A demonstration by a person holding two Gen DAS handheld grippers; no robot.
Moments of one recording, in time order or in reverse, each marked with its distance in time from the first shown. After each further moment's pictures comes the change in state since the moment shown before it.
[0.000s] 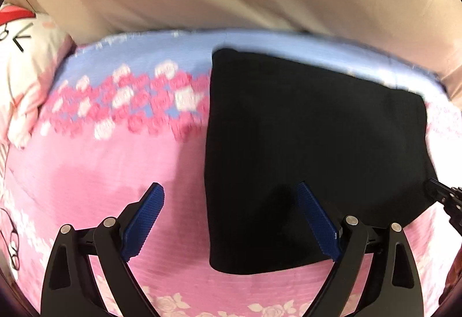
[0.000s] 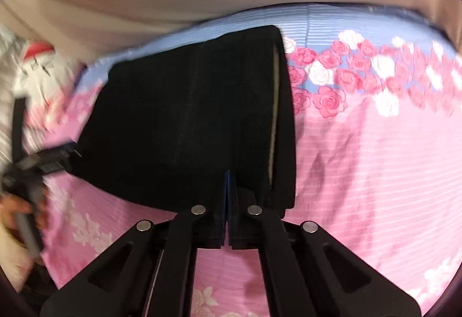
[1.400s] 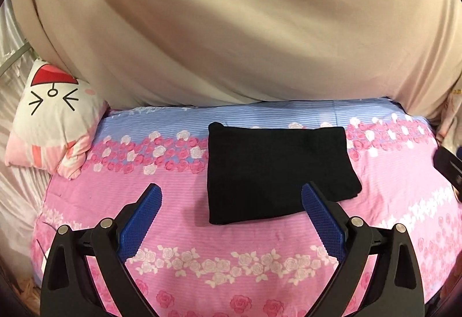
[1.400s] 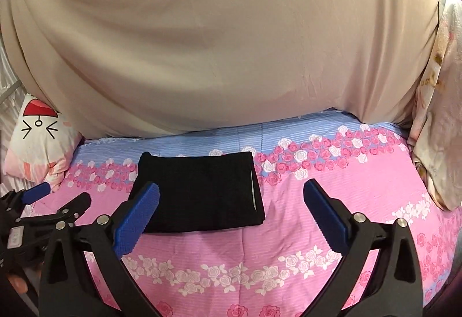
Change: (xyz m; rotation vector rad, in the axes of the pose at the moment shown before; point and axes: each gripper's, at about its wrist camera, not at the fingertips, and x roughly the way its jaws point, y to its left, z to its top) left arm -0.213 -0.043 -0.032 0.083 -0.276 0.030; right arm -0.235 0.103 -0.015 0.017 -0.392 -0.316
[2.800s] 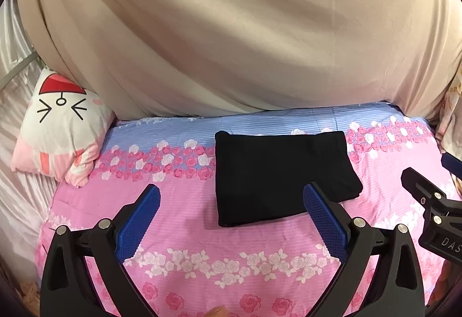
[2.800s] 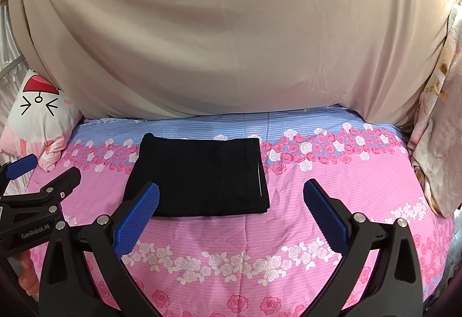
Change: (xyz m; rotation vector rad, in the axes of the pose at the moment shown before) left arm -0.019 0.007 -0.010 0.021 -0.056 0.017; right arm -0.002 0.017 -0.015 -0.079 0.033 -0.005
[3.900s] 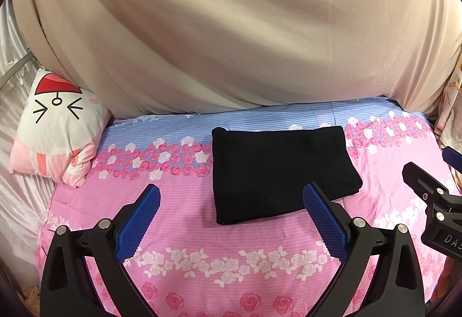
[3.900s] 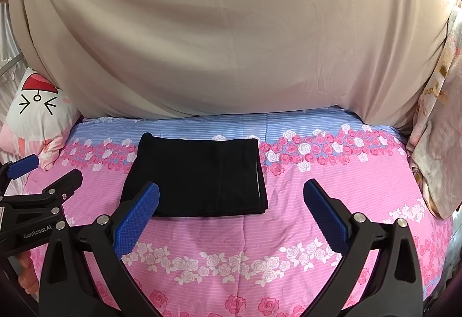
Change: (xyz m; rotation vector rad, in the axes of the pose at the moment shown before) left arm 0.005 0.001 -0.001 0.010 0.015 -0.018; right arm 0.002 -0.001 0.001 -0.007 -0.003 -0.004
